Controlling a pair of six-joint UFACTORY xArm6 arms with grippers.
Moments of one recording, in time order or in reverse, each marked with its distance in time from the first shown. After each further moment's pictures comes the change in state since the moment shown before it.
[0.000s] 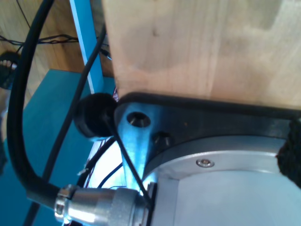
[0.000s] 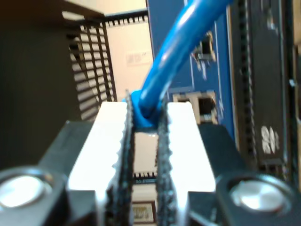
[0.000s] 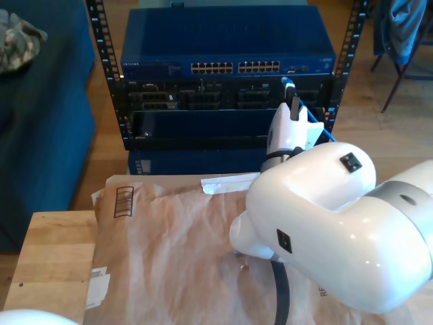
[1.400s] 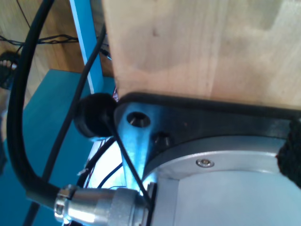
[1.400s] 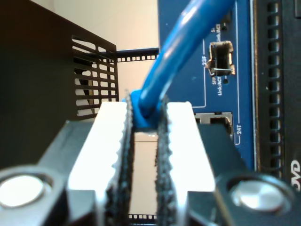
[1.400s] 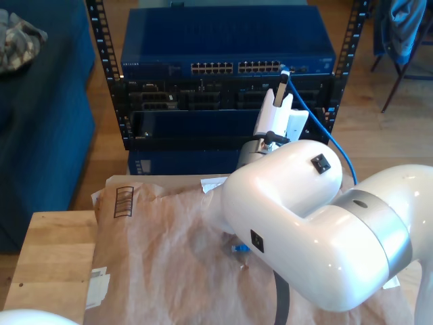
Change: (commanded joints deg) left arm 0.0 0.0 0.0 0.0 0.0 0.0; right arm 2.1 6.4 -14.3 8.4 2.6 -8.9
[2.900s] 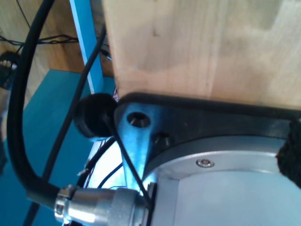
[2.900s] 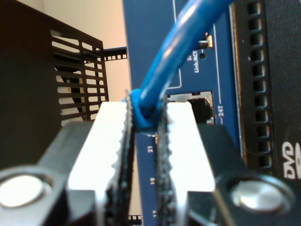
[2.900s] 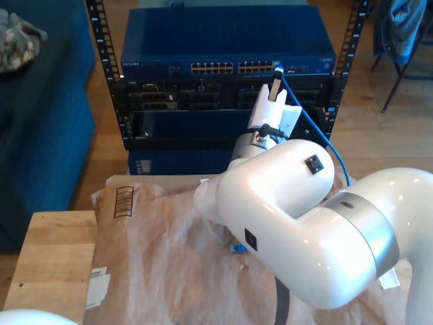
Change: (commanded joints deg) left arm 0.0 0.0 0.0 0.0 0.0 0.0; right arm -0.2 3.3 -6.3 0.8 3.2 0.2
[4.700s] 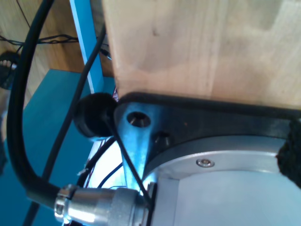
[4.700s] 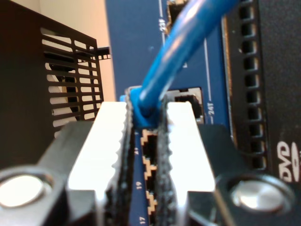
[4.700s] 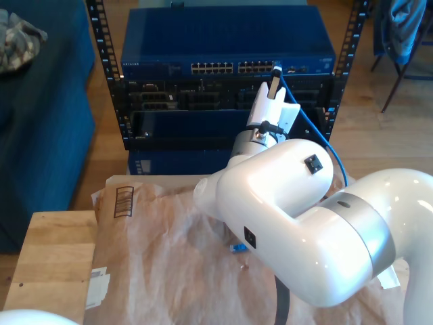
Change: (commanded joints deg) left arm 0.0 0.0 -0.1 0.0 0.0 0.0; right arm -0.3 1.3 -2.3 -0.4 1.4 0.1
